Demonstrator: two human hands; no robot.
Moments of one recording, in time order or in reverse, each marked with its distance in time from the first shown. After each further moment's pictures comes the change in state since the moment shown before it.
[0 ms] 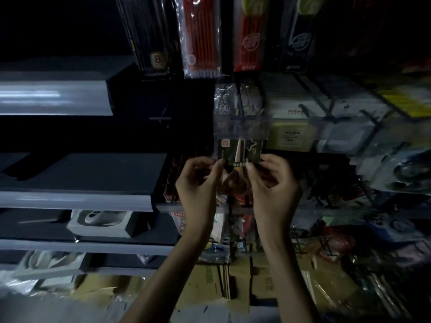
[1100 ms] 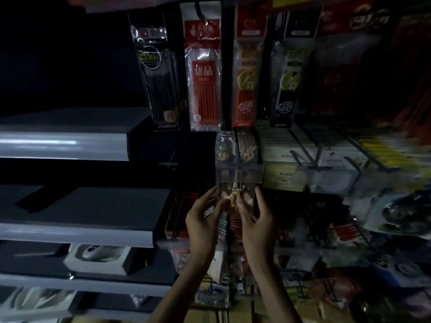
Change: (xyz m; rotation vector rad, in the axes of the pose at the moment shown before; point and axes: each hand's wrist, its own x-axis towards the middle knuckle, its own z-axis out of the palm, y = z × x) left_hand 0.018 -0.025 0.011 0.046 -0.088 -0.024; right_hand 0.013 0.046 0.024 -0.108 -0.154 0.007
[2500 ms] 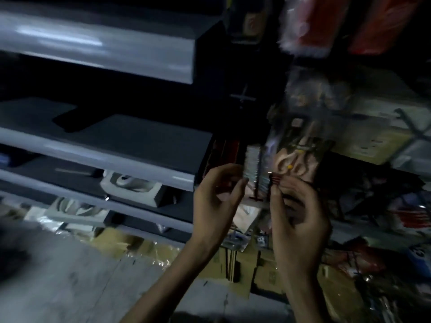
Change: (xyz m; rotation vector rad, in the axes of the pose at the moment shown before) left_hand -0.037 0.004 -0.091 0.215 -0.020 0.008; right_hand -0.081 -0.051 0.000 -0.033 -0.060 -0.062
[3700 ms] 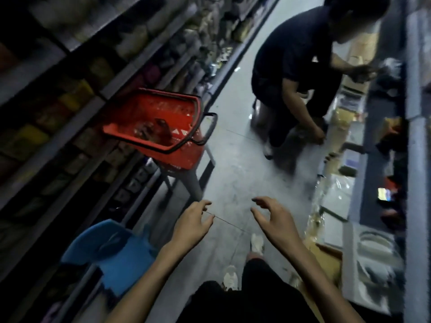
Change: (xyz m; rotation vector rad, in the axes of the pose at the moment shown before) left_hand -0.357 -0.142 -0.561 0.620 1.205 -1.245; right_hand -0.468 -0.150 0.547 0.033 -2.170 -0.861
